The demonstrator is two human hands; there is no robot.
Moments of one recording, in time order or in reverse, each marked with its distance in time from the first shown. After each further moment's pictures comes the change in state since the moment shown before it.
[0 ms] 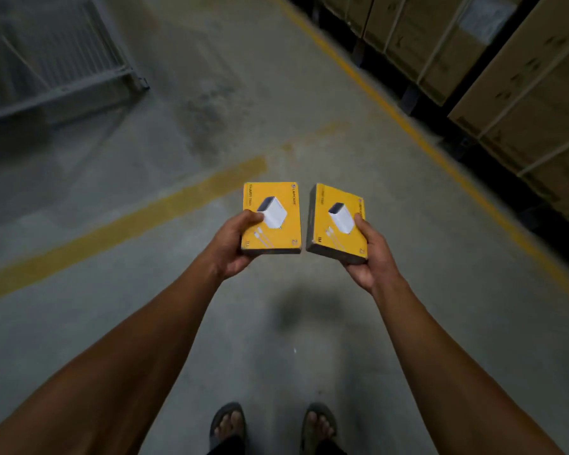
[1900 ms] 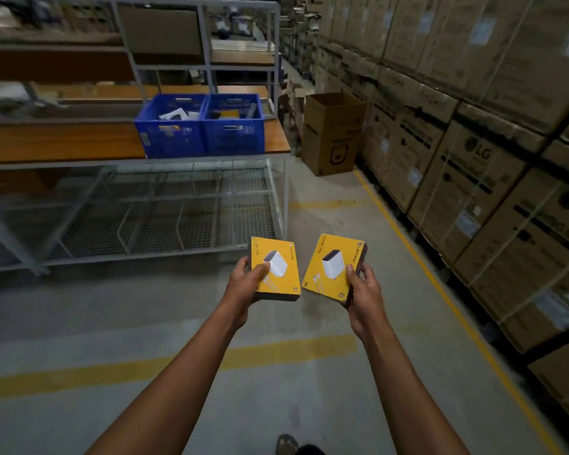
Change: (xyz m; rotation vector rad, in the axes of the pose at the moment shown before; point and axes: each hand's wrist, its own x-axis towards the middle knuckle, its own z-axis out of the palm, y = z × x) left_hand -0.359 0.507 -0.033 0.098 0.510 0.592; right_hand -0.188 -0.155 0.607 -0.401 -0.282 -0.361
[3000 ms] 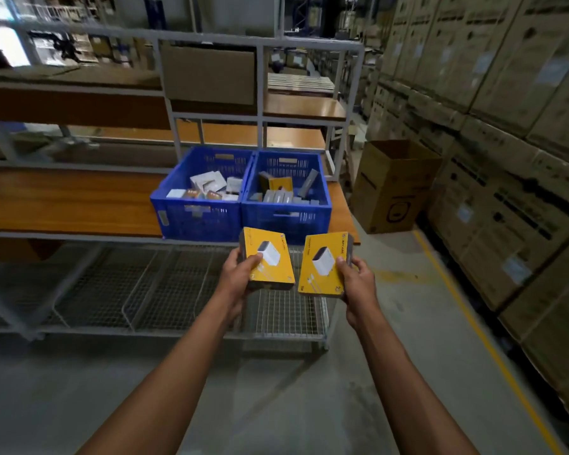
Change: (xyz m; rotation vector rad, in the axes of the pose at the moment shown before) left_hand 0.575 0.260 -0.102 -0.126 0.126 0.114; right_hand 0.550 -0.044 0.413 -0.151 -0.089 0.022
